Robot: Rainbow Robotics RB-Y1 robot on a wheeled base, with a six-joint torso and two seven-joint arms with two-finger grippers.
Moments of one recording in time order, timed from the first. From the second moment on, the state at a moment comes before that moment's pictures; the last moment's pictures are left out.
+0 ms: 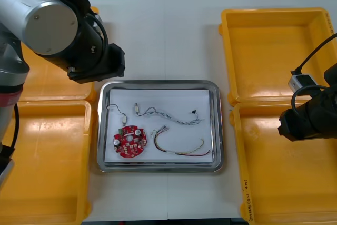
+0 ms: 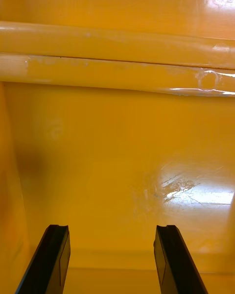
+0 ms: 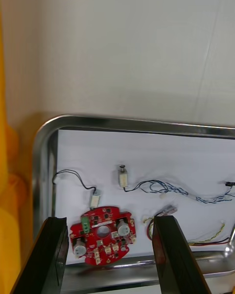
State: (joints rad) right arm -0.23 -0.74 0.05 -2.25 -0.75 1.92 1.12; left arm -0.73 0.53 -0.22 -1.97 0.72 1.91 -0.74
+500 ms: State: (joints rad) right arm -0.23 -0.74 0.05 -2.25 -0.75 1.92 1.12; left arm -0.73 0.82 -0.14 -1.96 0.91 1.91 -0.74
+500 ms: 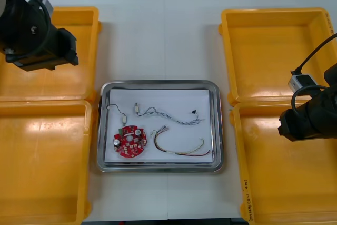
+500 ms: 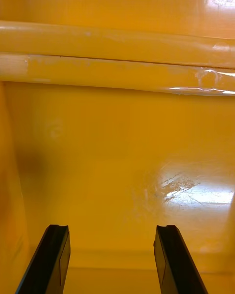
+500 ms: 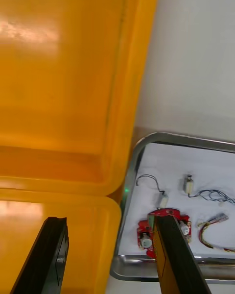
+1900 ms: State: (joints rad) right arm -0.23 -0.74 0.05 -2.25 -0.75 1.91 1.12; left arm -0.35 0.96 0.24 -1.95 0.99 1.91 -1.27
